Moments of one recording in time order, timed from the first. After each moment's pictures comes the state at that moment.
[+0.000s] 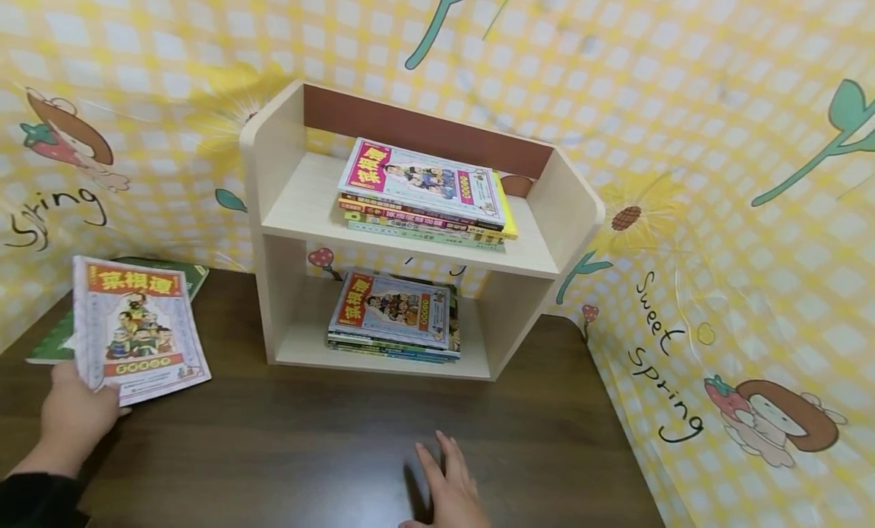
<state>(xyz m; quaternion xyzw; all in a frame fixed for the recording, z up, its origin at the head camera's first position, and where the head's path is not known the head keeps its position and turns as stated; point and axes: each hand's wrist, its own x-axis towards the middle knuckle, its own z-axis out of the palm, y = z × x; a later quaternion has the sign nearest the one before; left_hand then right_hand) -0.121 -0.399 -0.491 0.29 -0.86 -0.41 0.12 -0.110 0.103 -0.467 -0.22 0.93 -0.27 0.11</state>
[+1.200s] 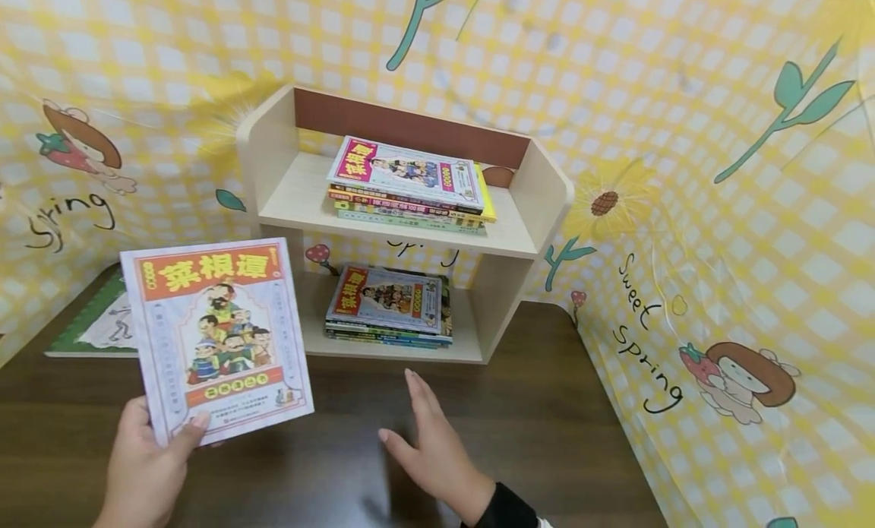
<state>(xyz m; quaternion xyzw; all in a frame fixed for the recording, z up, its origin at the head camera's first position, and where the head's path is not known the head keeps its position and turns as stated) -0.037 -0.234 -0.434 0.10 -0.63 -0.72 0.28 -0.112 0.073 -0.406 -0.22 0.88 -0.40 0.10</state>
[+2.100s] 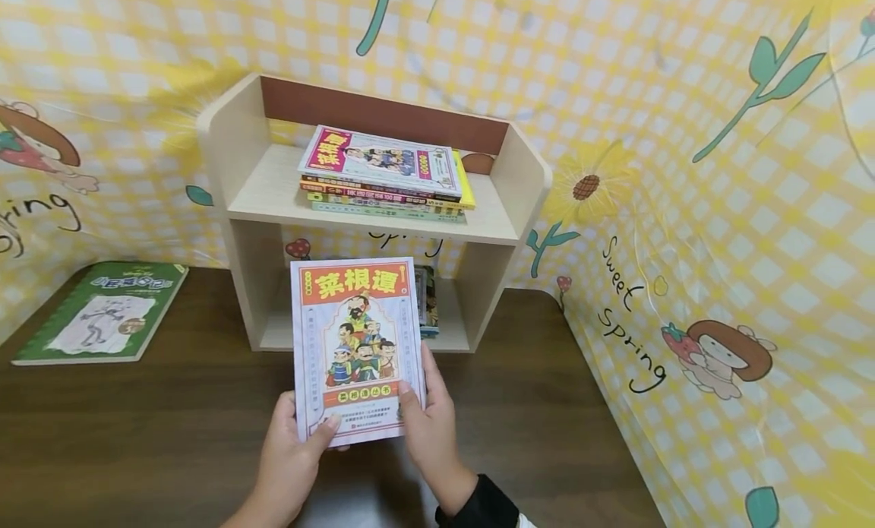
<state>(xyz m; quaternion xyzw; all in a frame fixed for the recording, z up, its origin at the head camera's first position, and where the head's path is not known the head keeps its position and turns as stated) -0.063 -0.096 -0.419 0.02 -0.63 -0.77 0.14 -0.112 0.061 -0.397 -0.16 0.67 -0.73 -0.03</state>
